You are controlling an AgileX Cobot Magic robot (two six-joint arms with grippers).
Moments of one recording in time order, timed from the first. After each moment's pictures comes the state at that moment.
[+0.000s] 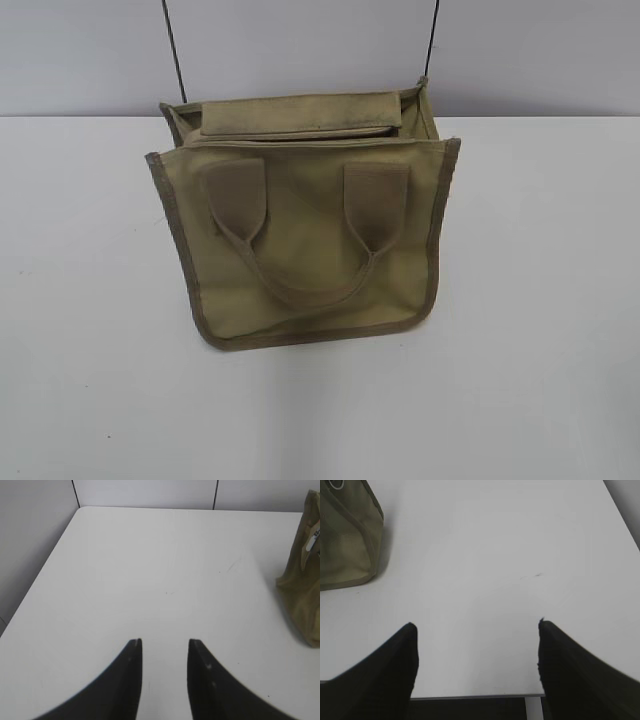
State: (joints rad) left arm 0.01 -0.01 -0.53 0.02 1.05 0.00; right arm 0.00 -0.01 -0.47 0.07 1.09 -0.02
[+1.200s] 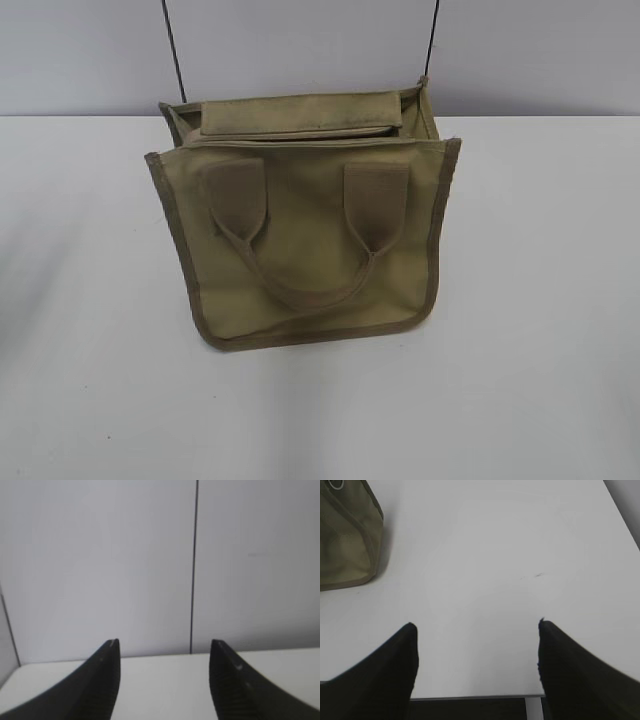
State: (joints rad) left arm -0.01 0.98 -0.35 0.08 -0.58 -0.01; right arm 0.00 -0.01 -0.47 0.07 1.09 -0.02
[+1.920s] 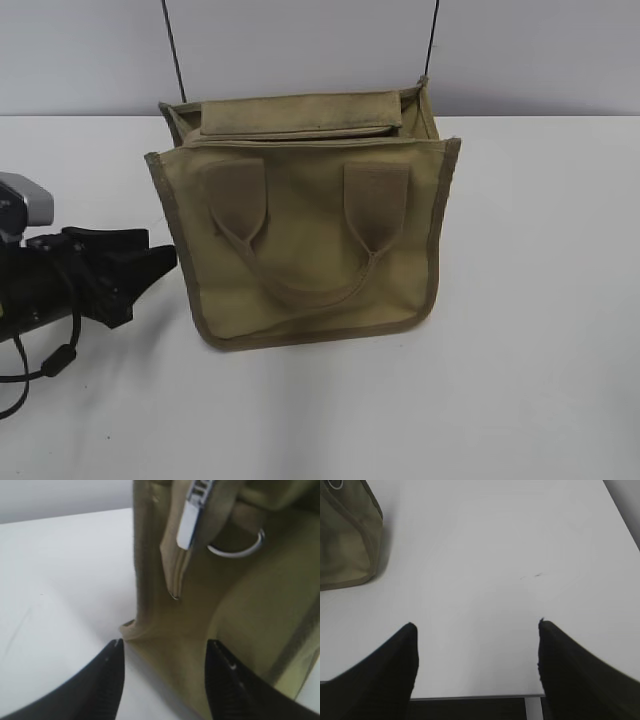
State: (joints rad) left arm -0.10 1.89 -0.37 0.65 -1.19 -0.18; right arm 0.00 -0.01 -0.47 0.07 1.09 -0.02
